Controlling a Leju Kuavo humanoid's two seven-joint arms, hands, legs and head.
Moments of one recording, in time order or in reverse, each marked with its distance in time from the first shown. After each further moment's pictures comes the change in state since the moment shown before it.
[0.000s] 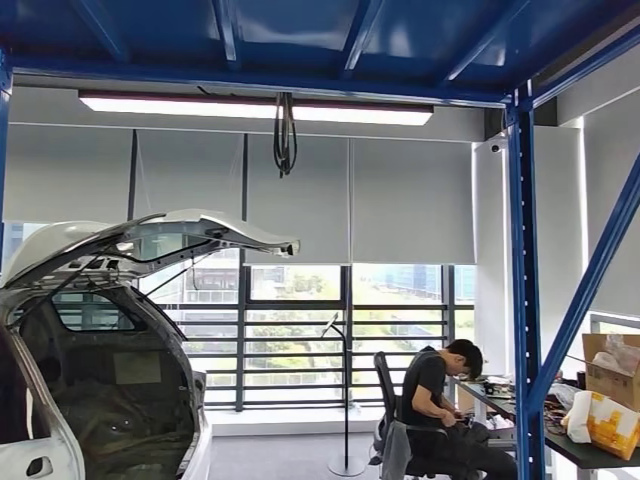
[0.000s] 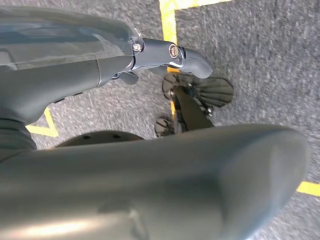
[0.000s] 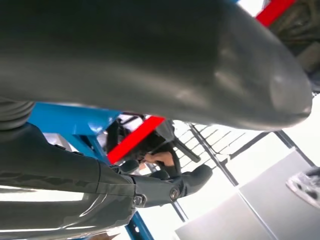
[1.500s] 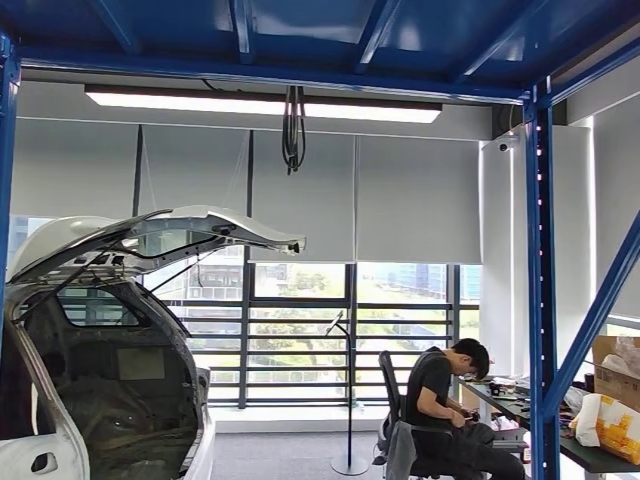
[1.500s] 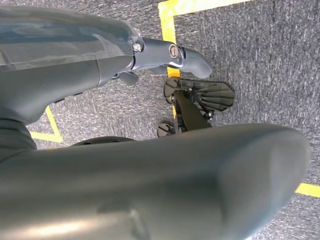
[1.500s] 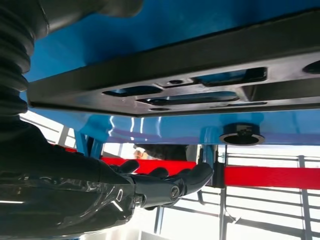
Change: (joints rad) left arm -0.006 0.002 -0.021 0.002 -0.022 -0.010 -0.003; right arm -0.281 0.026 0.430 0.572 0.413 -0.063 0.187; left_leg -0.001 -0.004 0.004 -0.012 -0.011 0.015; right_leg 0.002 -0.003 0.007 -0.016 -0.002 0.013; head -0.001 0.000
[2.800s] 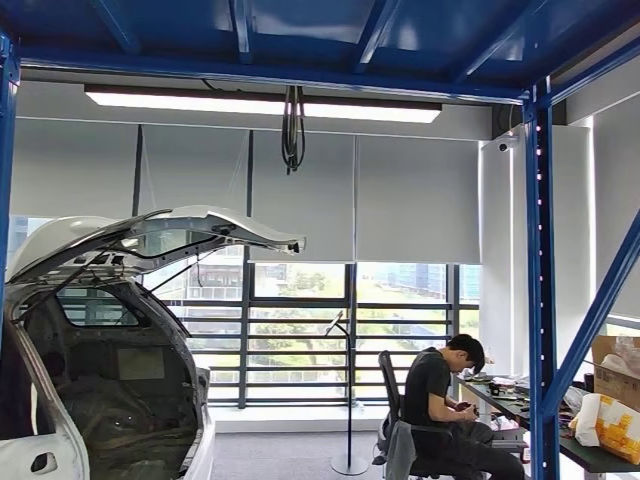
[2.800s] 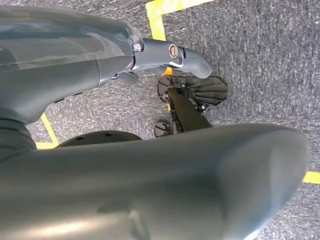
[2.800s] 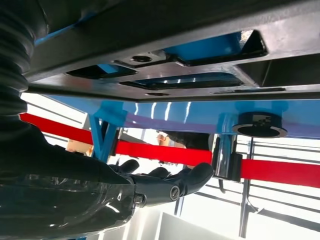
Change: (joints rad) left arm -0.017 -0.006 -0.033 0.003 -0.032 -0.016 -0.022; right arm -0.075 0.164 -0.129 0.242 0.255 -0.083 0.023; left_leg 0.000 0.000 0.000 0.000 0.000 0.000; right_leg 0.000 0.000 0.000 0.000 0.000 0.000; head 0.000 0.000
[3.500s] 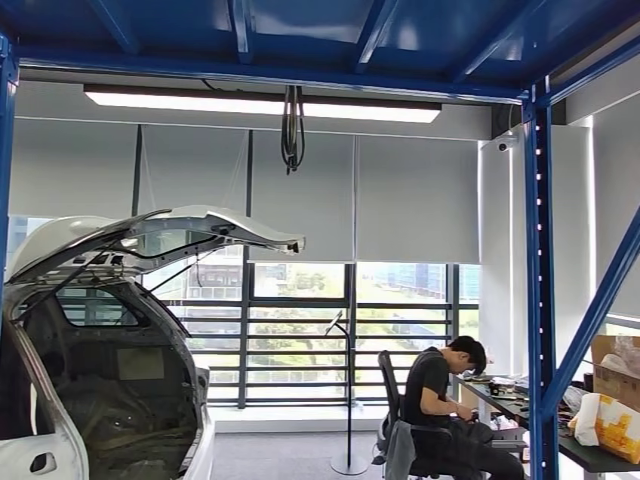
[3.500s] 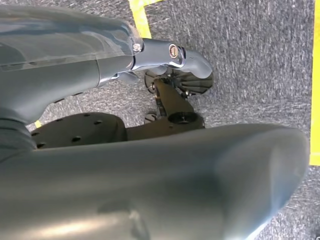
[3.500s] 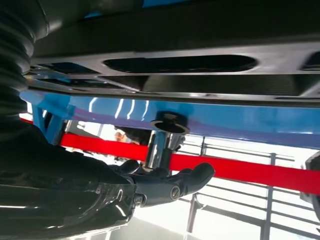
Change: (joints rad) left arm -0.037 -0.030 -0.027 0.001 0.000 -0.002 -0.001; right arm -0.092 0.177 0.045 0.176 0.041 0.012 -0.081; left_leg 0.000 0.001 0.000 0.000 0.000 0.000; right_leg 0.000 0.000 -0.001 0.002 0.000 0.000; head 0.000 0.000
